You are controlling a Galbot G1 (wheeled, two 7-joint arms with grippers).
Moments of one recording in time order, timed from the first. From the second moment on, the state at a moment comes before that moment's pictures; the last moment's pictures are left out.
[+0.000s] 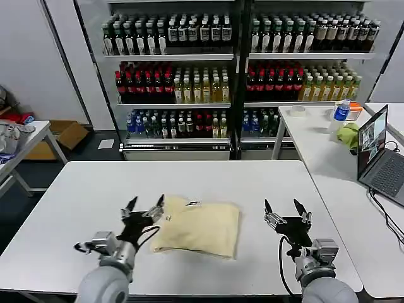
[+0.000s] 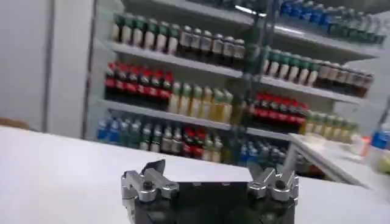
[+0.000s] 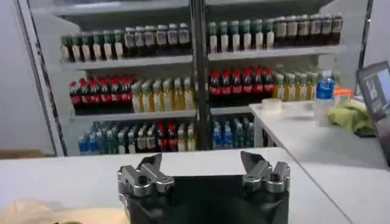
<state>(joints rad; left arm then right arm) 1.33 -1.23 -0.39 -2.13 -0.53 0.35 -0.27 -1.41 1.13 0.42 2.26 0.49 -0.40 0.35</state>
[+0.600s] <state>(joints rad) 1.47 -1.20 -0.52 -2.24 -0.45 0.33 -0.22 -1.47 1.18 0.45 2.28 0.40 -0.32 0.31</state>
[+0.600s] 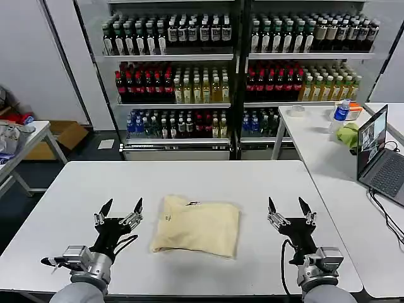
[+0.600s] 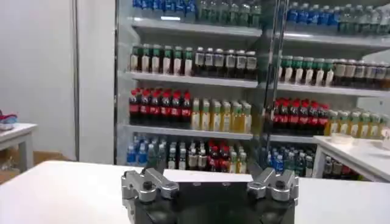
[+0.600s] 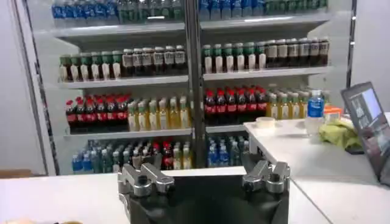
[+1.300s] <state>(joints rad) 1.50 -1.19 -0.53 -2.27 -0.44 0.33 -0.20 -1.50 1.20 0.50 2.31 0.37 -0.32 0.29</state>
